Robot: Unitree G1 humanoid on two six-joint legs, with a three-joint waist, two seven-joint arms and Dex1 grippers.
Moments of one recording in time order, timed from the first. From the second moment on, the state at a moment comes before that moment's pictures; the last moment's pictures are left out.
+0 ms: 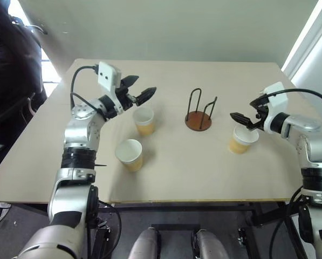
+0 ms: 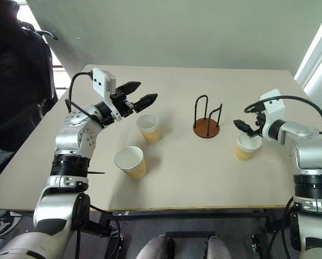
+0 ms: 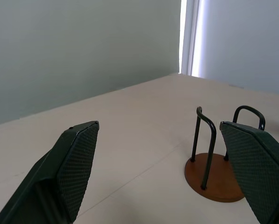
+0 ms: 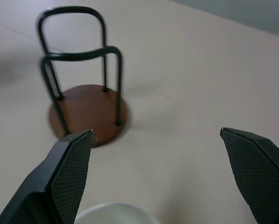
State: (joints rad) left arm -0.92 0.45 0.12 0.50 -0.34 0.22 -0.80; right arm -0.69 -0.66 -0.12 0.03 0.27 0.83 0.66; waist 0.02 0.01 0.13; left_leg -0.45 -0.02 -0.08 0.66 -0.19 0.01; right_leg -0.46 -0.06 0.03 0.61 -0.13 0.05
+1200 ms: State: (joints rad) left arm -0.98 0.45 0.11 0.59 -0.32 0.16 -0.84; right arm -0.68 -0.33 0.01 -0.14 0.27 1.01 0.29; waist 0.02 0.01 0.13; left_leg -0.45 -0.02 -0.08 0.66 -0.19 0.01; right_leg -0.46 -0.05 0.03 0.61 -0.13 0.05
